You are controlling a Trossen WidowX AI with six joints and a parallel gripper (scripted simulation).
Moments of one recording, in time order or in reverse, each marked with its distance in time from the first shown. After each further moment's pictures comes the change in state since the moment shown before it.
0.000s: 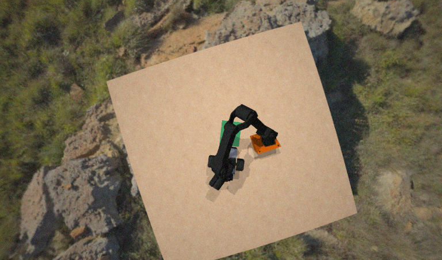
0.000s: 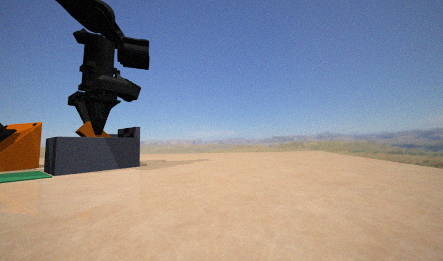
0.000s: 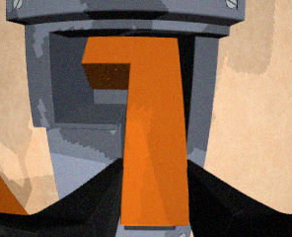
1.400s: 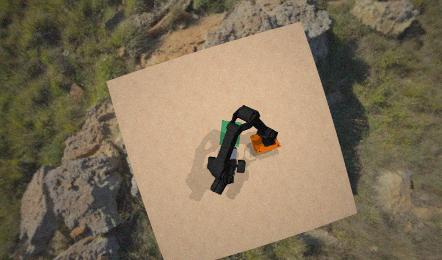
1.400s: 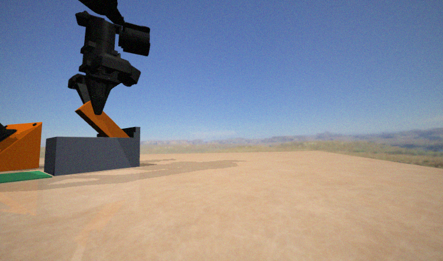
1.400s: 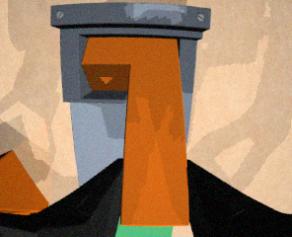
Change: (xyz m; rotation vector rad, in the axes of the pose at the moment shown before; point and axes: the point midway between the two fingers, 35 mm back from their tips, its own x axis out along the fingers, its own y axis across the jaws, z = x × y) arm -0.041 0.000 -0.002 -0.010 0.012 -0.007
